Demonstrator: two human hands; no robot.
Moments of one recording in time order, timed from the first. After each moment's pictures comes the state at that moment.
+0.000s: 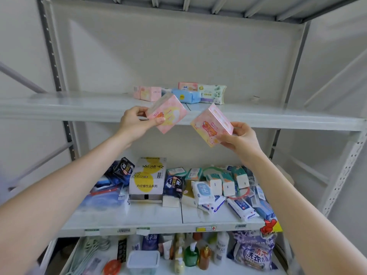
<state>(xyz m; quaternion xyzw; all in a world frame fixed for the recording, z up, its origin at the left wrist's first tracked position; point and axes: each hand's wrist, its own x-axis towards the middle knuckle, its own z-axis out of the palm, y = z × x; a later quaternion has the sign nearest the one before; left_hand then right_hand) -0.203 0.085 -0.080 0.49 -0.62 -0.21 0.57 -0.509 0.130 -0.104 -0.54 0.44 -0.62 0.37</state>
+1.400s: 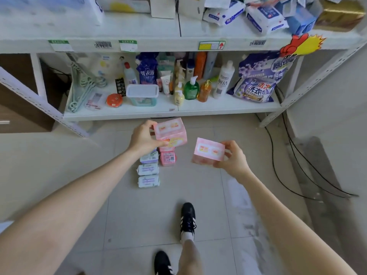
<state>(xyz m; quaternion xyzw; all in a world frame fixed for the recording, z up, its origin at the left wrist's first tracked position) -0.239 0.309 -0.623 0.66 -0.60 -0.38 0.23 -0.527 0.389 -0.630 -0.44 0.69 -0.31 0.48</state>
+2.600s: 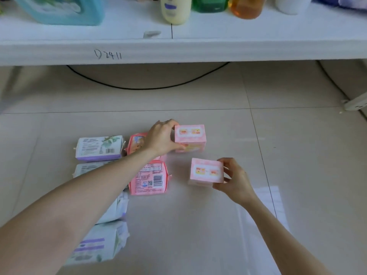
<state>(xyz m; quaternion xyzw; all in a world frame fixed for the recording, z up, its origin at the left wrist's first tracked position) -0.319 0.086 -1.228 0.60 -0.74 -0.28 0.13 -0.556 0.217 -1.235 -0.47 0.66 -0.29 0.51</state>
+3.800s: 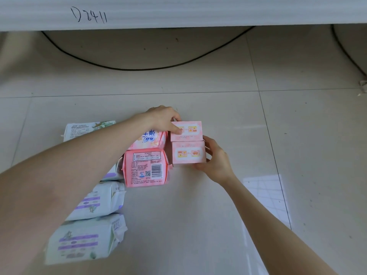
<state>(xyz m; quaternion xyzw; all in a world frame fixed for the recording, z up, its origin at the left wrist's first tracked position) -0.316 0.039 -1.244 0.51 -0.78 -0.34 -0.14 -0.503 0.185 -1.279 -0.50 0.65 -0.28 0.50</state>
